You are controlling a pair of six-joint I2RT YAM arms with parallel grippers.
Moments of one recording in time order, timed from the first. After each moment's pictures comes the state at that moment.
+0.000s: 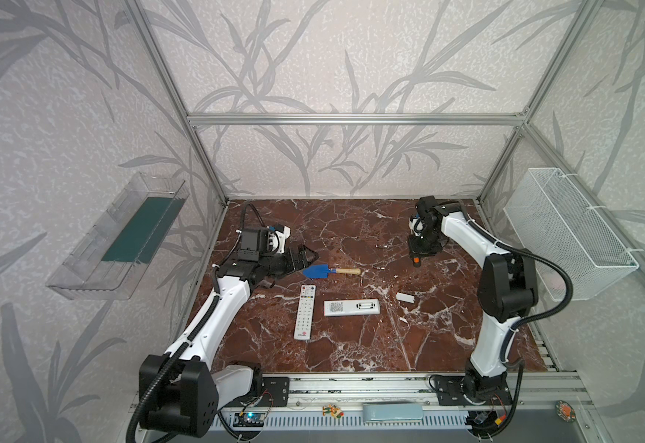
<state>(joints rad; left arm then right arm) -0.11 1.19 0.90 -0.51 0.64 -0.48 0.22 2.00 1.65 -1.08 -0.08 0.11</state>
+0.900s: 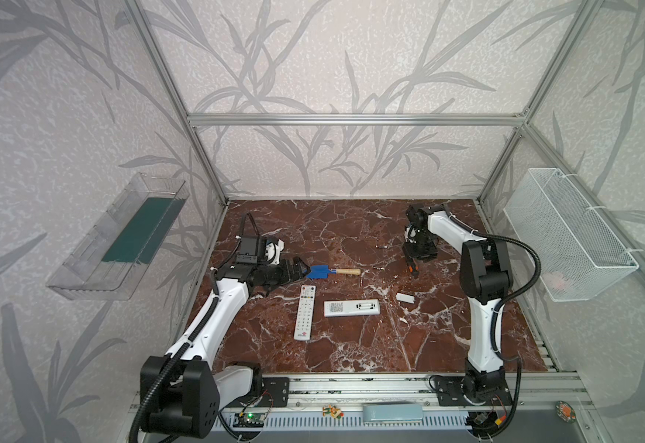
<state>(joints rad) -0.08 1.19 0.87 -0.67 0.49 -0.40 0.22 2.18 1.74 -1.13 0.01 0.06</state>
